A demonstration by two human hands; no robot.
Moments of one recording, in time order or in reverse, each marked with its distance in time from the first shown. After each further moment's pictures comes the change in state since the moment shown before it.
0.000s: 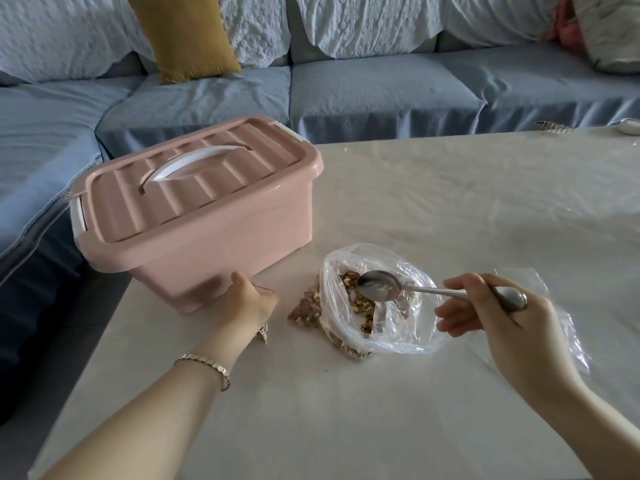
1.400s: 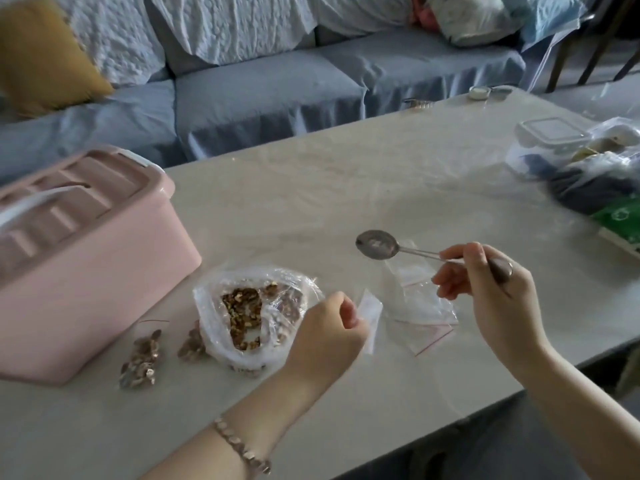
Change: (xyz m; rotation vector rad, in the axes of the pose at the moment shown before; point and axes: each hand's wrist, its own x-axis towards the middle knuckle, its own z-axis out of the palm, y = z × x) left_hand -0.178 0.164 0.077 -0.175 -0.453 0.619; right_hand 0.008 0.042 -0.129 0.054 0.318 -0.086
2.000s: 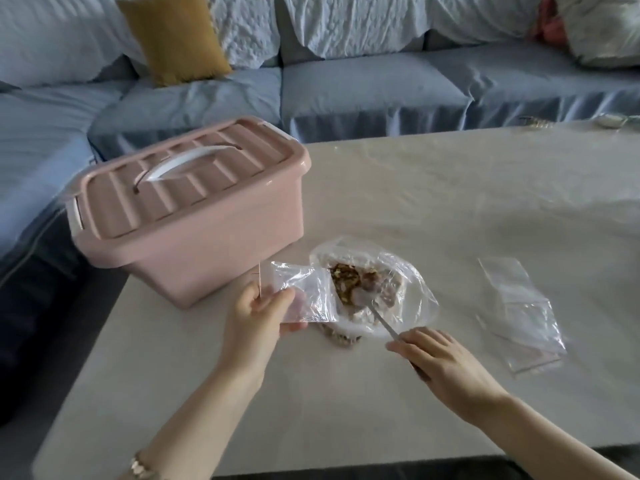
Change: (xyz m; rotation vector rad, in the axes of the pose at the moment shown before) left_hand -0.070 -0.089 -0.137 -0.799 0.536 -0.339; right_hand -0.063 0.094 0.097 -0.756 -0.764 -0.861
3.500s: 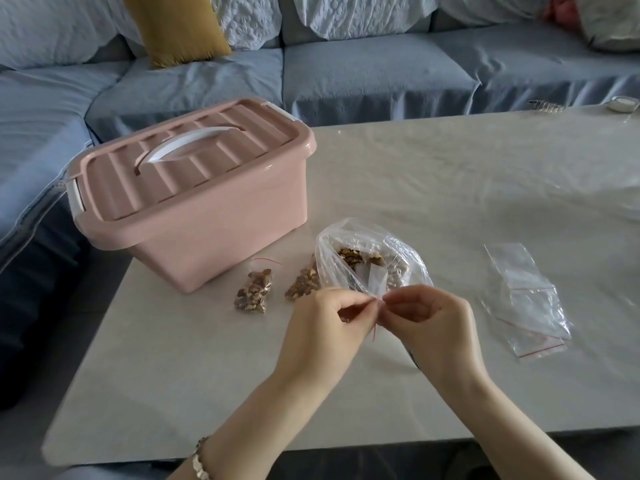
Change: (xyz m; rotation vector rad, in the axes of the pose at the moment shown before) left_hand -0.038 -0.003 0.032 0.545 -0.296 0.512; right_hand 0.076 -0.094 -0.065 0.884 0.286 0.989
